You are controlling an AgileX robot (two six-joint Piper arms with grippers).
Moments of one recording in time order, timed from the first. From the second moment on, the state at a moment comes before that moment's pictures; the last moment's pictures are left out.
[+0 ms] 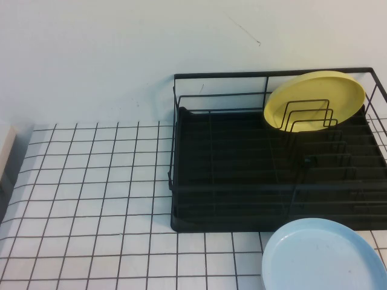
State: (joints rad) right arm 0.01 -0.01 0.02 0.01 0.41 -0.12; left arm 0.00 -0.01 0.02 -0.13 0.37 0.04
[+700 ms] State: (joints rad) right arm 0.01 -0.01 0.02 0.01 0.41 -0.12; left arm 0.00 -0.01 0.02 -0.13 0.37 0.04
